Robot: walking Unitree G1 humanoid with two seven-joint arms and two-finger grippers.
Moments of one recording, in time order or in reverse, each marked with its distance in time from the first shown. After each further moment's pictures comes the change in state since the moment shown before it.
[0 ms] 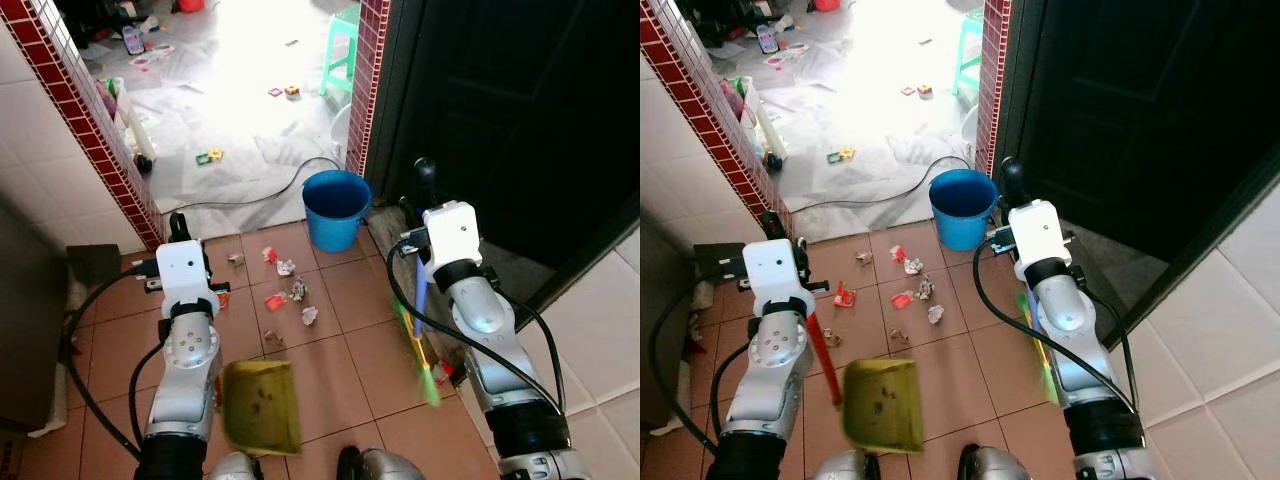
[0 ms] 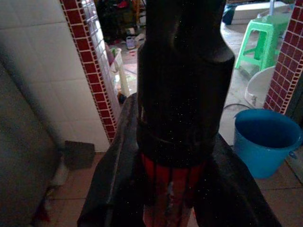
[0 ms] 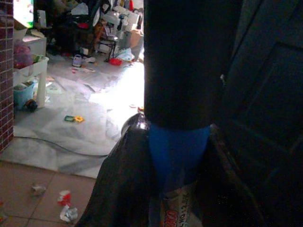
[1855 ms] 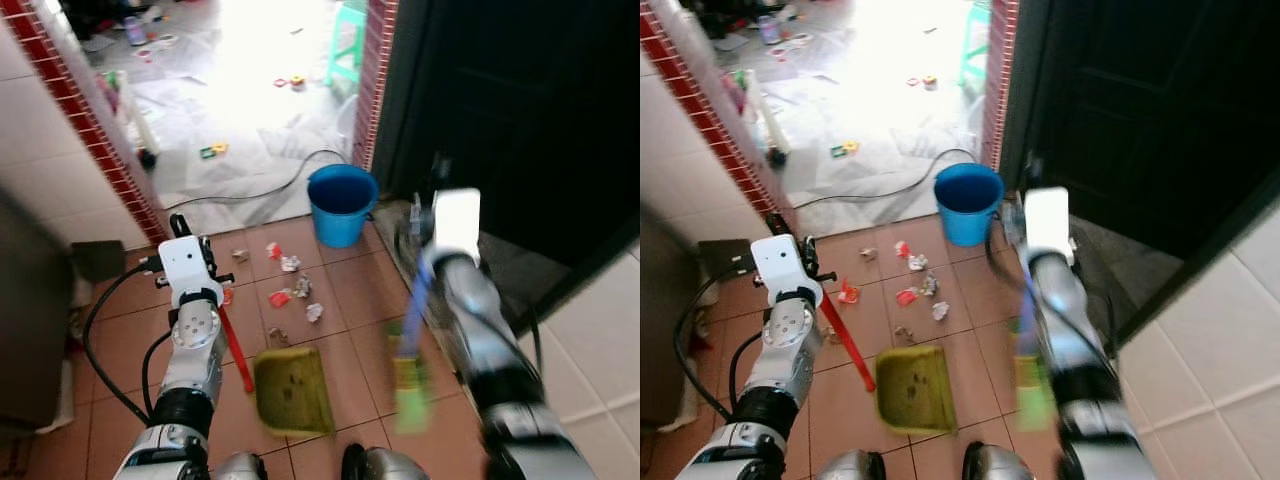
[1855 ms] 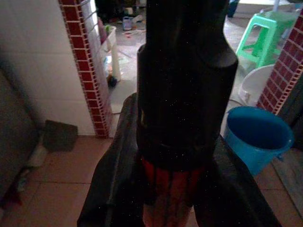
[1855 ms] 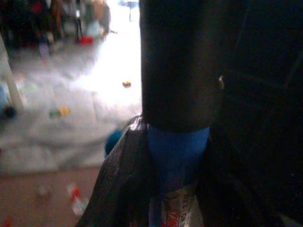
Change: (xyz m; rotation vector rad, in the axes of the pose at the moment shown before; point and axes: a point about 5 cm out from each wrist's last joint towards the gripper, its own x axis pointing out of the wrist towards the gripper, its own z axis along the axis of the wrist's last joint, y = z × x) left arm 0.032 -0.005 -0.024 -0.133 0.048 0.008; right arm 0.035 -0.010 -0.016 0.214 0.132 -0.183
